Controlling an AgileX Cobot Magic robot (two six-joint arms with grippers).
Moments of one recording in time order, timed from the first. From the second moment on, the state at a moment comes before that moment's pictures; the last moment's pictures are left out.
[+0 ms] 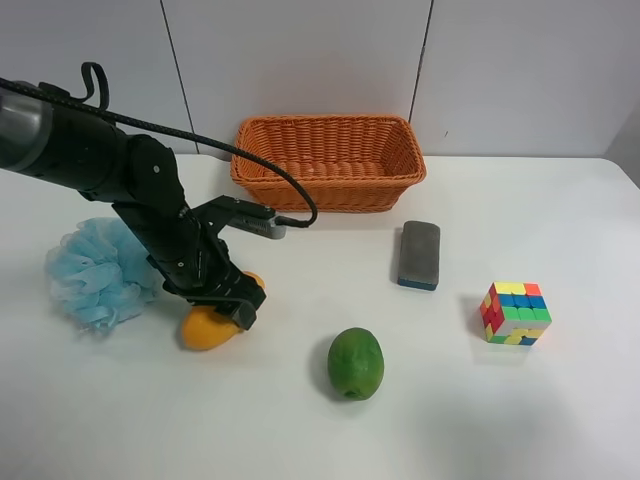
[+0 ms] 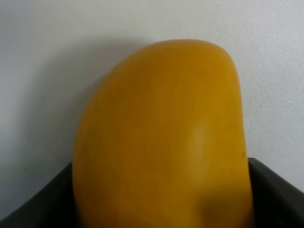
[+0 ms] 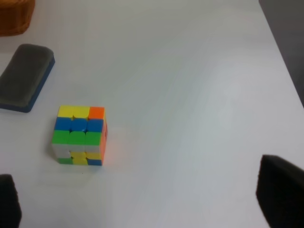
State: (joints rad) left arm -0.50 1.92 -0.99 -0.30 0.50 0.25; right arm -0.02 -0.01 -0.48 -0.04 1.05 -0.01
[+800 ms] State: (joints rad) left arm -0.50 1.98 -1.74 -0.06 0.54 0.47; right arm -0.02 -0.01 -0.48 -0.04 1.05 -0.01
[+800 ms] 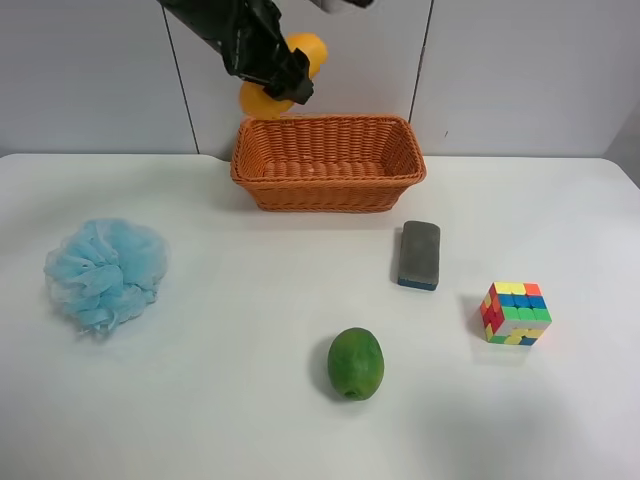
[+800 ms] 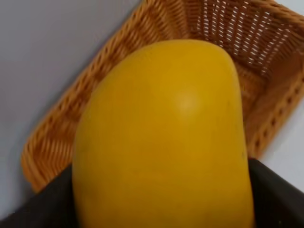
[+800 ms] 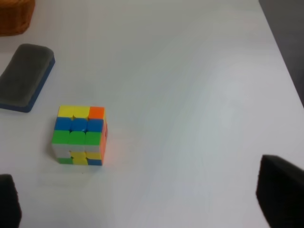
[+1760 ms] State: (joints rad) left arm -0.50 2.36 -2.03 -0.08 0.54 0.53; right arm -0.02 -0.01 -0.48 -0.04 1.05 -0.01
